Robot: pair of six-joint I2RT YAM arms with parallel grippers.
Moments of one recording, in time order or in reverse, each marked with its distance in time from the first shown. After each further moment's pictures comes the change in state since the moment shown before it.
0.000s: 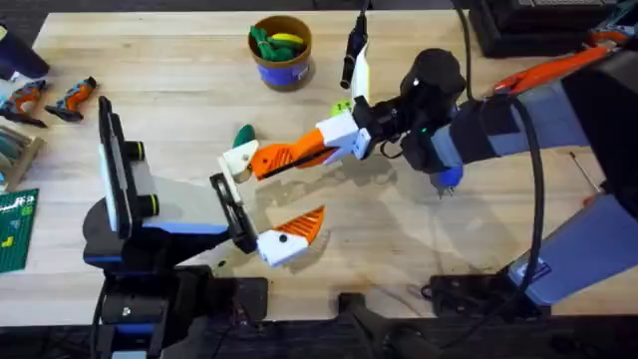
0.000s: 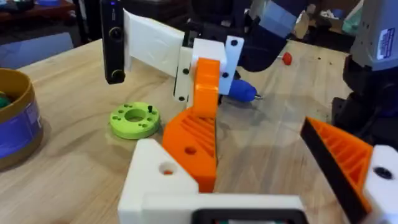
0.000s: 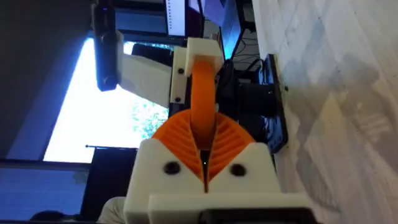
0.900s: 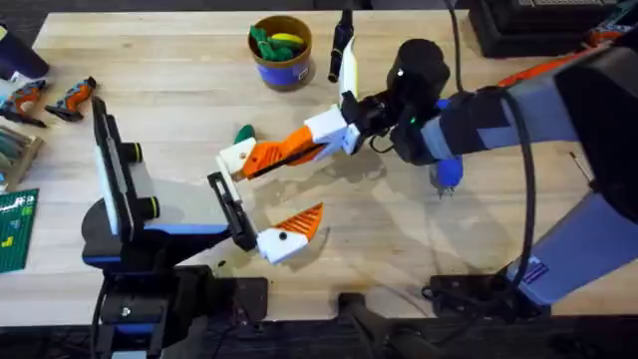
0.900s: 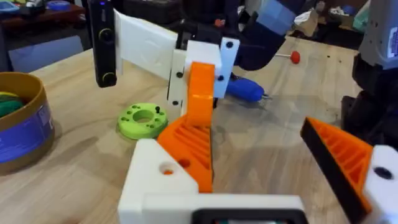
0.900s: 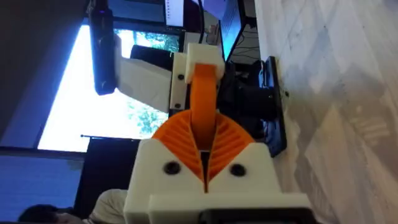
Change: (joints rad) left arm 0.006 0.000 0.000 0.003 -0.018 0.026; right arm 0.034 0.025 0.085 -0.094 -0.010 -0.068
